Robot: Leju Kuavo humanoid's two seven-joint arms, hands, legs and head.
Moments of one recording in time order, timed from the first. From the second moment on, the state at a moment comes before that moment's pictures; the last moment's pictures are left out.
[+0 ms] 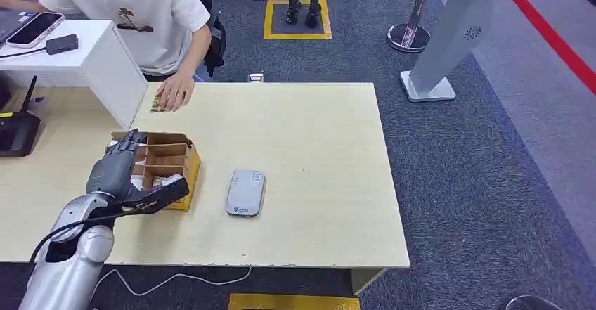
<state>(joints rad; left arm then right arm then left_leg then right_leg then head) -0.33 0.20 -0.17 -1.42 -1.06 -0.25 0.13 -0.11 0.06 -0.96 -0.32 1.57 0.41 0.10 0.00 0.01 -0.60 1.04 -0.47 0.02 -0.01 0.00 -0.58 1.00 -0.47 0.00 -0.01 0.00</state>
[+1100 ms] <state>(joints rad) -0.45 0.03 -0.17 -1.35 -1.12 -0.17 0.12 -0.10 0.06 -0.96 -0.32 1.57 0.41 0.11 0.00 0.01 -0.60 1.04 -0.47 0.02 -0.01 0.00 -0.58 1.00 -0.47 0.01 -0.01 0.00</state>
